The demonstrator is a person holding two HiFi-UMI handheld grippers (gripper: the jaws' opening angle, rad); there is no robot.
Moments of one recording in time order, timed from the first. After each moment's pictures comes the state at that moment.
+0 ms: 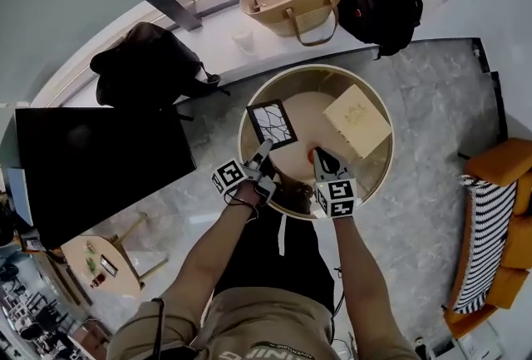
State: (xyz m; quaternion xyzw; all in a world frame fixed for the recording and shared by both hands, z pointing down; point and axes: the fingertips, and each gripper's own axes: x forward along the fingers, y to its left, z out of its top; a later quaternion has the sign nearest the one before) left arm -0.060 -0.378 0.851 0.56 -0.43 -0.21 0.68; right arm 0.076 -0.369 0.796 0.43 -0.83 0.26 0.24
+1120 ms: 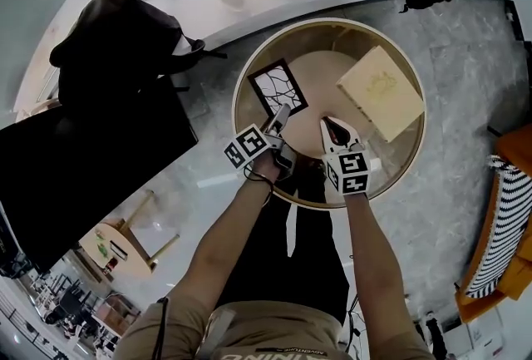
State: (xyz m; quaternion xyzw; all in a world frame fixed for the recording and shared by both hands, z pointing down) left arm -0.037 -0.390 0.989 0.53 -0.52 -0.06 0.66; right arm 0.077 -0.380 0.932 0.41 -0.82 0.32 0.24
